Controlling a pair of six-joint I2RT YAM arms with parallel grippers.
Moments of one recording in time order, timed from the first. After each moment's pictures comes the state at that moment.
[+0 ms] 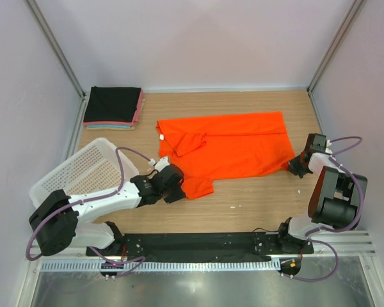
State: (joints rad) left arm -0.95 1.28 0.67 -0.37 -0.19 -1.21; right arm -0.34 1.50 0.75 -0.33 0.05 0.75
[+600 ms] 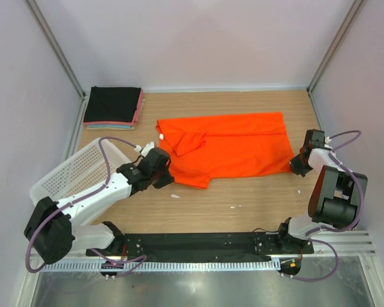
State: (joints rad) left arm -0.74 1.22 0.77 -0.48 -0.19 -1.07; right arm -0.32 1.51 0.81 -0.45 0.15 0.71
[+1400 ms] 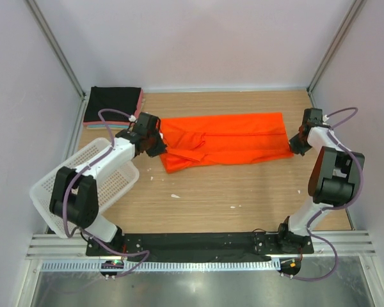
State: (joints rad) left arm -0.42 1.54 1.10 -0.49 -0.03 -0.82; right arm -0.26 1.71 1.12 -0.51 0.17 0.71
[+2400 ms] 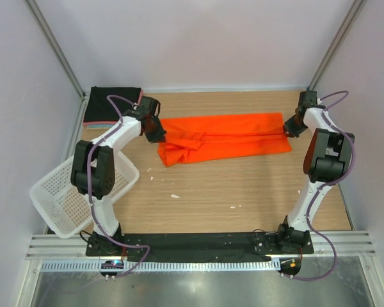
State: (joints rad) left arm -0.31 1.88 1.44 -0.59 0.04 -0.70; right arm -0.22 2.02 1.53 -0.61 0.09 0.73
